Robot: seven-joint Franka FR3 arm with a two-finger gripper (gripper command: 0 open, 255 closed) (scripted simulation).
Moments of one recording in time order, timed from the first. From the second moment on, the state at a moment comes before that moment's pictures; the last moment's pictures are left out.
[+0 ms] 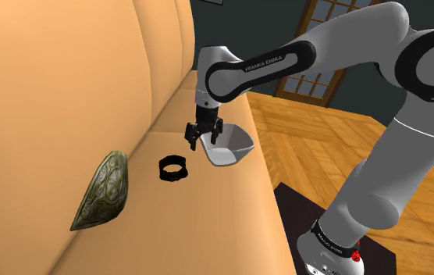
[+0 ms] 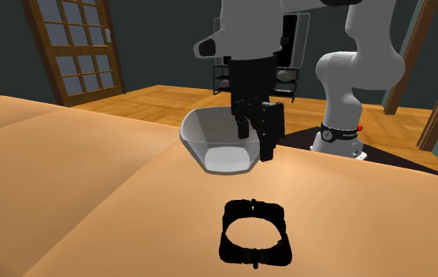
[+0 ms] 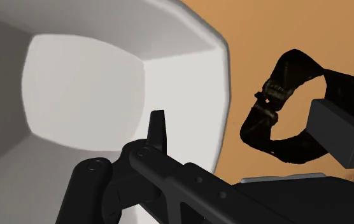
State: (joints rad) arm 0.02 0.03 0.22 -2.13 0.04 2.06 0.40
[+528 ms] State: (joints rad) arm 0.04 0.23 0.23 -1.98 0.01 2.13 0.47
